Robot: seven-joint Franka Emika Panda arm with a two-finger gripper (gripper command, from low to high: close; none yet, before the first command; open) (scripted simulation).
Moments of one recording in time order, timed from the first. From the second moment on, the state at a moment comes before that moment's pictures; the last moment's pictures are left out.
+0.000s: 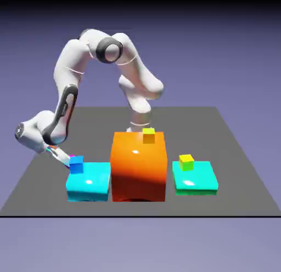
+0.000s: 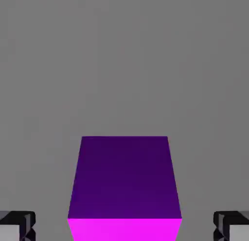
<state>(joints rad) -0.72 0.59 -0.24 -2.16 0.06 2.01 0.62</state>
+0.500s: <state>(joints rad) -0.41 0.47 -0.19 -1.75 -0.04 1.57 0.68</state>
